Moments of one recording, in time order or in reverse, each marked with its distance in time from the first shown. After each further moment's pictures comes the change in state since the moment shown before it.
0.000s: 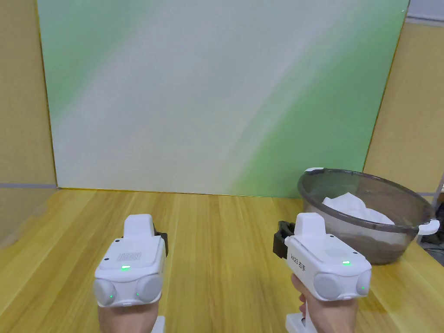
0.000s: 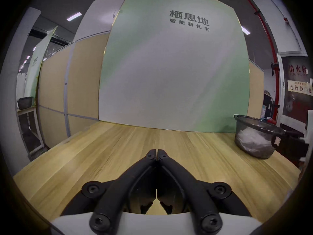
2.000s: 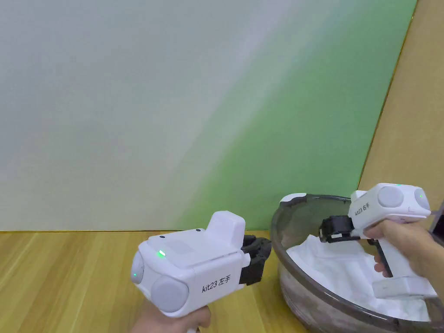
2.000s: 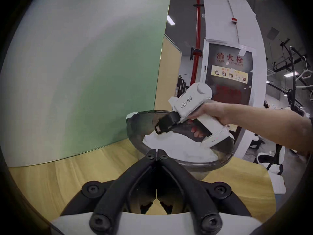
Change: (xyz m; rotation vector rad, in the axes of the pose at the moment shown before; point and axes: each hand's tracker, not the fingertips) left arm 0.214 0.071 -0.225 -0.150 -0.963 -0.155; right arm 0.347 0.091 -0.308 -0.781 -0.146 -0.101
